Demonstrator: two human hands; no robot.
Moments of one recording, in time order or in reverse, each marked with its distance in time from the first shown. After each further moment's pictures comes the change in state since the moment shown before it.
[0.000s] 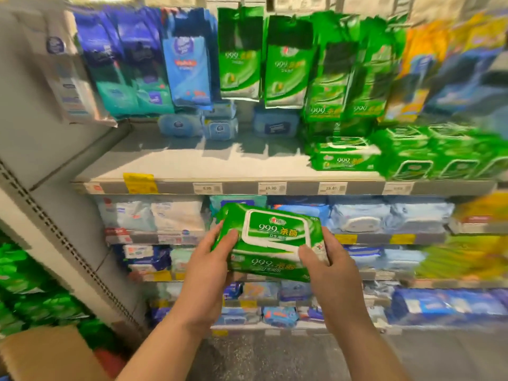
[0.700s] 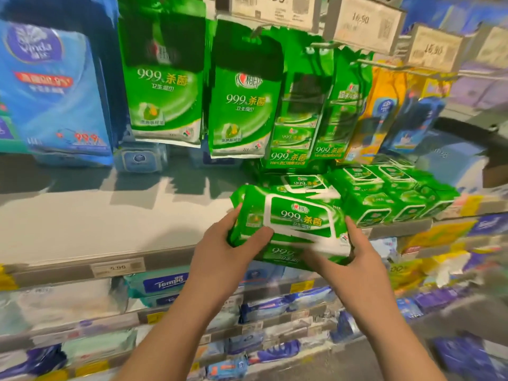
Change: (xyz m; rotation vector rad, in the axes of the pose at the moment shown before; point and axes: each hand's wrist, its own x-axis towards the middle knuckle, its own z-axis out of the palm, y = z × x) left_hand 0.182 0.046 0.111 0.417 -0.349 0.247; right_hand 0.162 -0.064 -0.047 -0.427 0.233 -0.090
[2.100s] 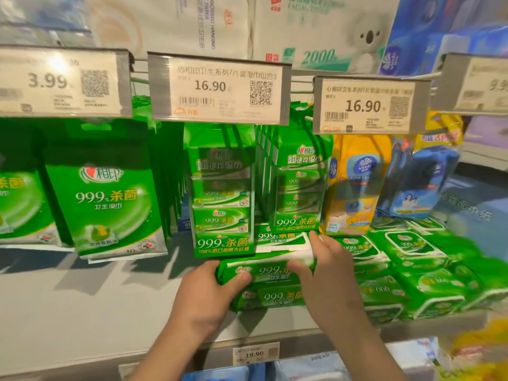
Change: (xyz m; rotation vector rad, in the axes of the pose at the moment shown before) left_hand 0.146 0.003 0.089 0.585 0.228 0.001; right_hand 0.218 0.040 -0.011 -0.363 -0.021 -0.233
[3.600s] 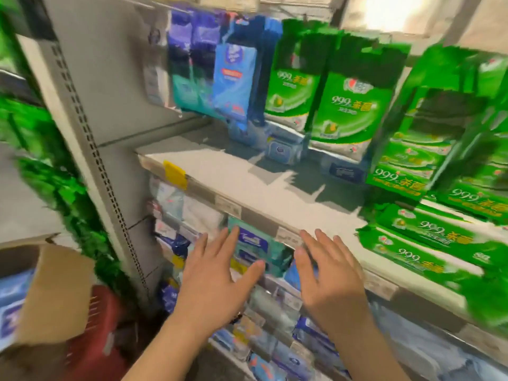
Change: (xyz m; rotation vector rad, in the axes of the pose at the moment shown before) left_hand -0.246 -0.098 -0.078 0.320 0.342 -0.360; right_hand -0.164 -0.069 0.087 0.078 -0.332 -0.644
